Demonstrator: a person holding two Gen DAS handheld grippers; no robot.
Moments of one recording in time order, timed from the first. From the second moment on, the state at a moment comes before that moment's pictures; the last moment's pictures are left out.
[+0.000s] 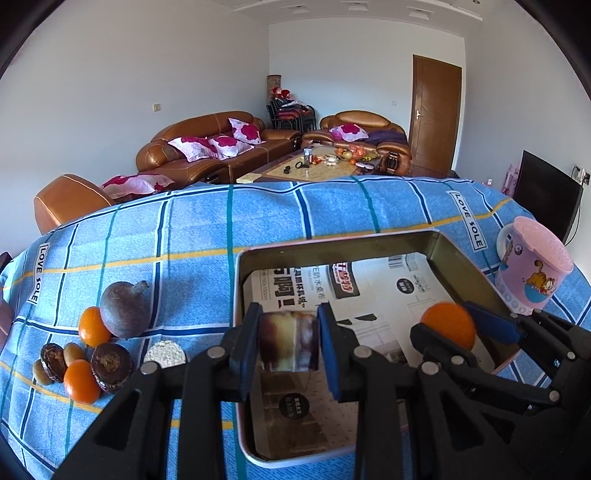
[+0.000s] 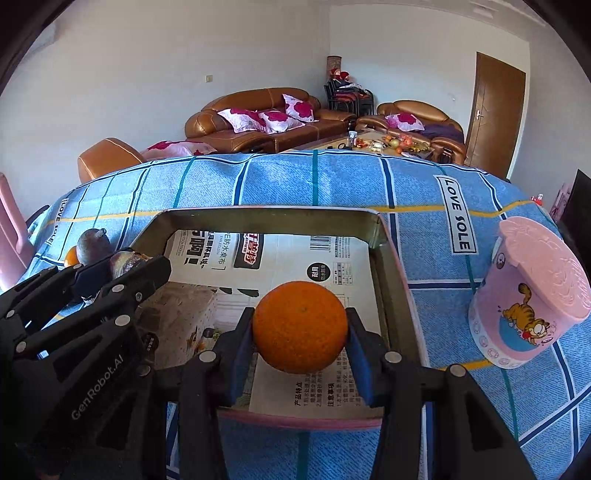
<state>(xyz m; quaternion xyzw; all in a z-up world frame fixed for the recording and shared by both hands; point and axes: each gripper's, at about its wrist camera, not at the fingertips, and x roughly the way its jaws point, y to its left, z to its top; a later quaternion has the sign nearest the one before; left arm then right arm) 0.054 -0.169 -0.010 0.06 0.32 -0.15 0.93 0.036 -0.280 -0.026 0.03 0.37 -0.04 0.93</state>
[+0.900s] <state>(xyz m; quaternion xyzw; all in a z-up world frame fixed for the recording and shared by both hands) 0.029 -0.137 0.012 0.07 0.24 -0.08 0.97 0.013 -0.310 0.000 0.08 0.26 -0.12 0.95</state>
